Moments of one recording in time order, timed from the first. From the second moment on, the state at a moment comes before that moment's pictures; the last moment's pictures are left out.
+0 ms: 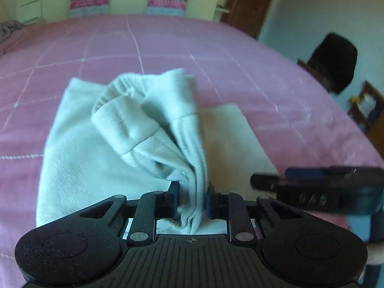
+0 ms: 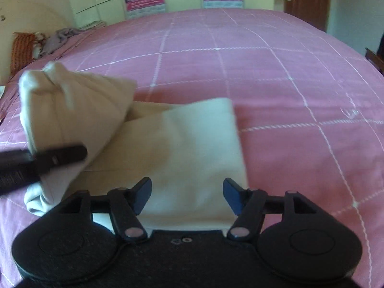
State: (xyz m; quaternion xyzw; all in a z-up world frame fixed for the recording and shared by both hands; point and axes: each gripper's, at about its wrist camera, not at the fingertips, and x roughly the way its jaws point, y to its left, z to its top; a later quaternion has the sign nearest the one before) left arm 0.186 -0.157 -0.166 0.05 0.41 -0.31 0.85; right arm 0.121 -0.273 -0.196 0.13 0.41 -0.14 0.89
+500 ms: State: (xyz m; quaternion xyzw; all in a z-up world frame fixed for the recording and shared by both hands) left arm 0.126 -0.107 -0.126 0.01 0.35 -0.28 0.90; right arm 0.098 -0.302 -0.184 0.26 0.36 -0.08 0.89
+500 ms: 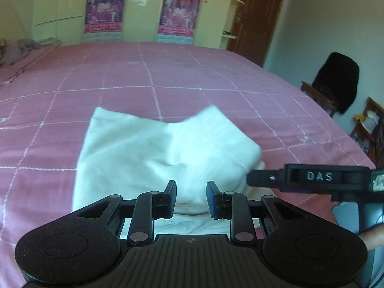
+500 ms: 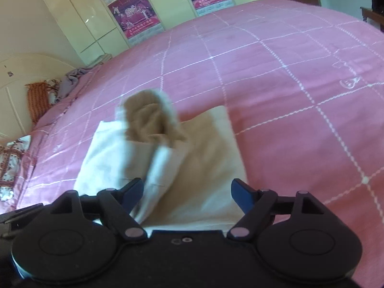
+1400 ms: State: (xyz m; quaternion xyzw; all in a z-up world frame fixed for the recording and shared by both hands) left arm 0.139 -0.084 -0.187 -0.01 0.43 -0.21 0.88; right arm 0.102 -0.327 -0.220 0.33 0.41 -0.08 0.84
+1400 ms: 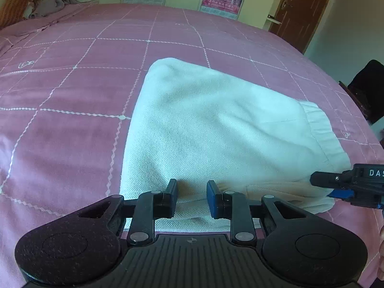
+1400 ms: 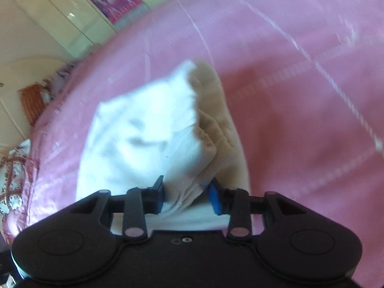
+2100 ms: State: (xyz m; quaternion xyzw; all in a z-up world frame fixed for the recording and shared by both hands) left arm 0.147 -0.084 -0.196 0.00 0.44 -0.20 0.88; right arm 0.111 -0.288 -0.211 0.08 0.39 -0.10 0.91
